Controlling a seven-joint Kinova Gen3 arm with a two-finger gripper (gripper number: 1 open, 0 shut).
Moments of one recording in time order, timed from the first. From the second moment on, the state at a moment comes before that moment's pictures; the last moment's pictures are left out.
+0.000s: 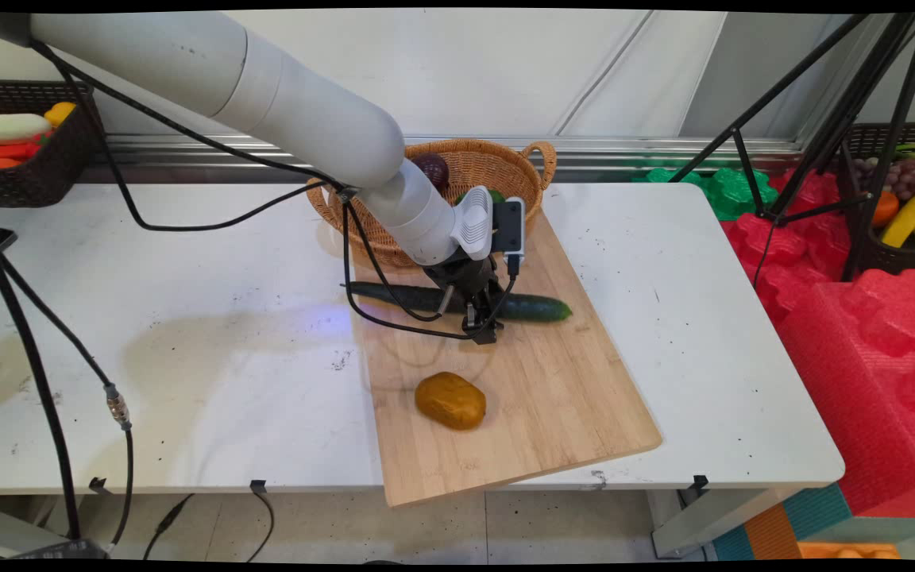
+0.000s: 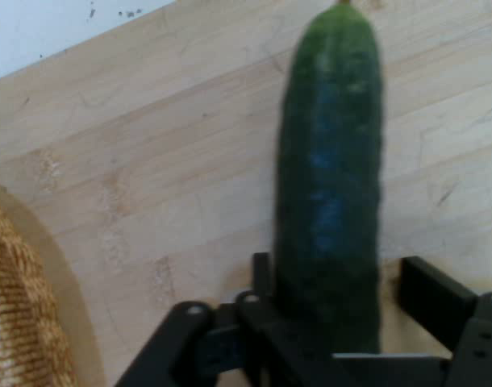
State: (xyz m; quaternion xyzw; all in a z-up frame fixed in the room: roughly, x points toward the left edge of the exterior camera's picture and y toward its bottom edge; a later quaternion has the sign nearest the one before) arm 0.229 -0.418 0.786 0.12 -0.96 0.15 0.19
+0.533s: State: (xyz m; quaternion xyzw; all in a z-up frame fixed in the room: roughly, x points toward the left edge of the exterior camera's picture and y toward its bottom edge) arm 0.237 -0.399 0.813 0.11 -0.96 0.16 0.22
